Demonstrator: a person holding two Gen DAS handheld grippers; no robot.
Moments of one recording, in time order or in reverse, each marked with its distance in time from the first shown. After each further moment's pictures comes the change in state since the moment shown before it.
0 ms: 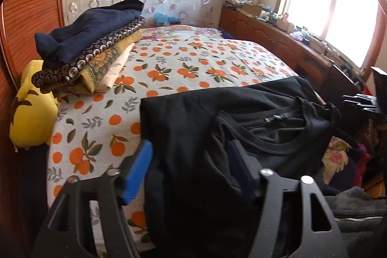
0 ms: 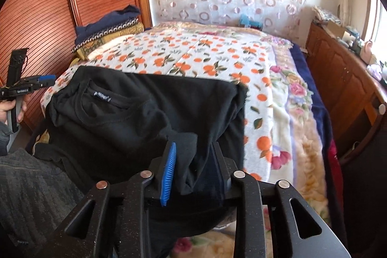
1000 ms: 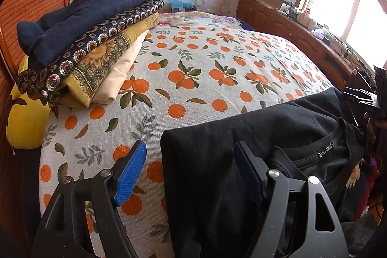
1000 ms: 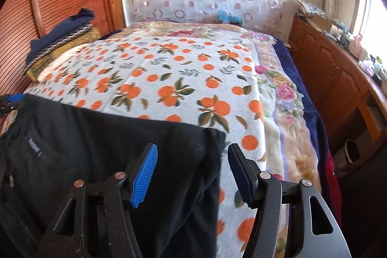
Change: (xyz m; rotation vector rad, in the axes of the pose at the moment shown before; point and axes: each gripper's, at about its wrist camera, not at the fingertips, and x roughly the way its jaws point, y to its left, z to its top) left arm 0.082 0.038 0.043 -0.057 0.094 0.052; right arm 0.122 -0.039 0.052 0.075 0.034 -0.112
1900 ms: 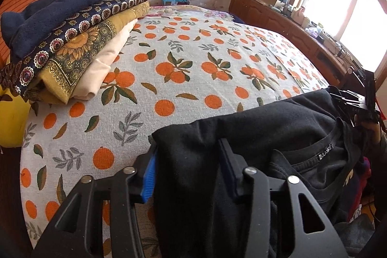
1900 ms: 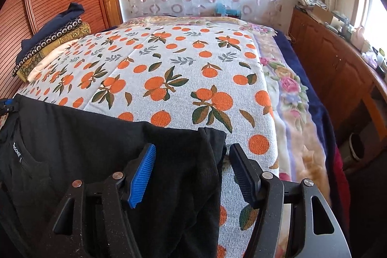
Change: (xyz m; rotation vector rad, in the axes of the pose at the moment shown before) left arm 0.020 0.001 0.001 -0.008 0.032 -0.074; right arm 0.040 -0.007 0.000 0.013 0.023 0.011
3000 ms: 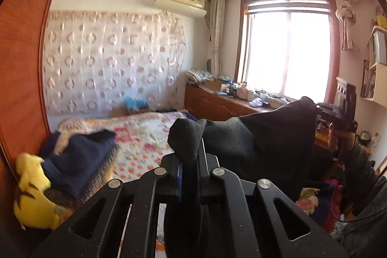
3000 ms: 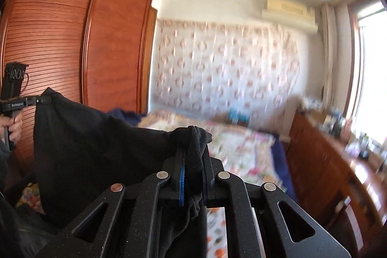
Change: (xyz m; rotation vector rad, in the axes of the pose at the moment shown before) left arm -0.287 -0.087 0.053 0.220 -0.585 -0.167; right arm -0.324 0.040 0.029 -0.202 -0.595 0.011
